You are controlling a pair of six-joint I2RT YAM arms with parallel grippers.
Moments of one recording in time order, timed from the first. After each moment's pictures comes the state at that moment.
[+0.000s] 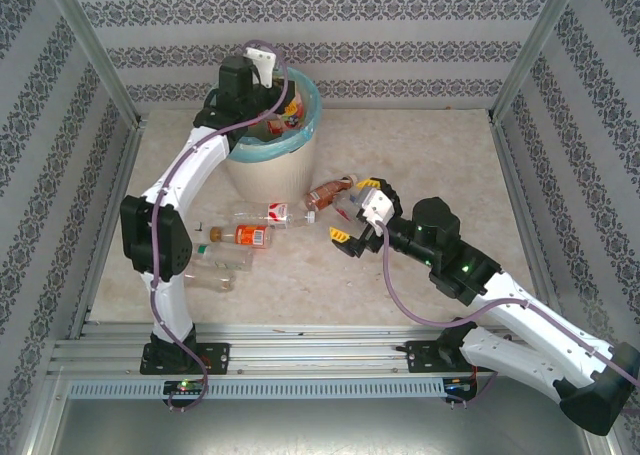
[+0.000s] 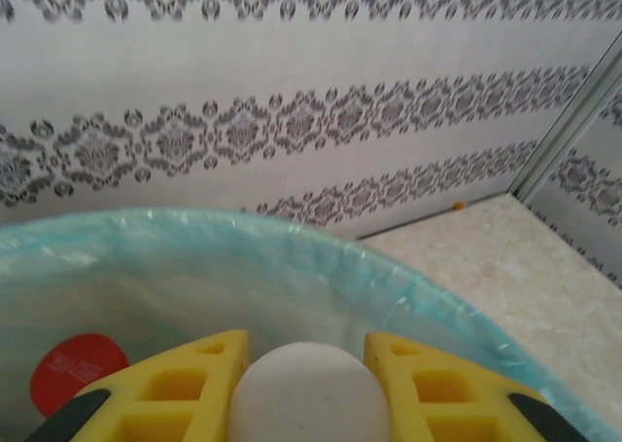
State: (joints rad) left arm -0.27 1.95 1.87 -0.24 0.21 -0.11; right arm 0.74 0.84 0.76 -0.11 -0.17 -0.30
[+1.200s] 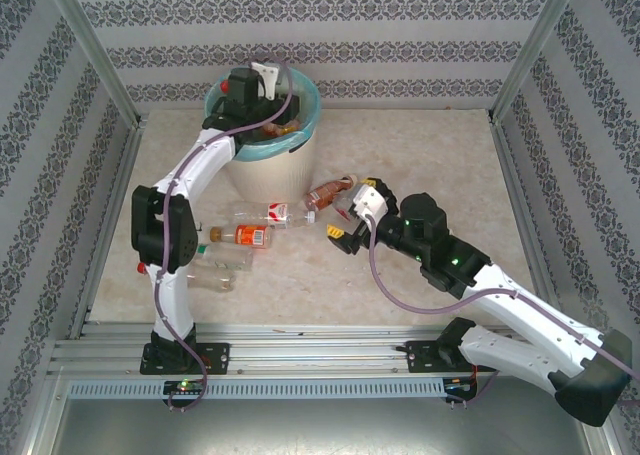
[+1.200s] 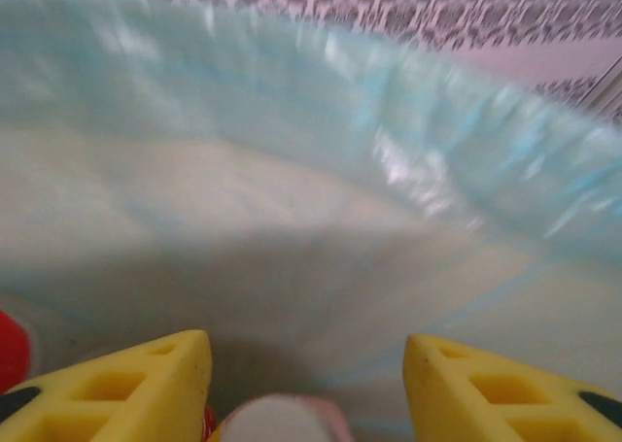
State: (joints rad) left arm -0.26 2.00 1.84 -0.23 0.21 -0.13; right arm 0.74 0.92 0.78 -0.13 -0.10 -0.26
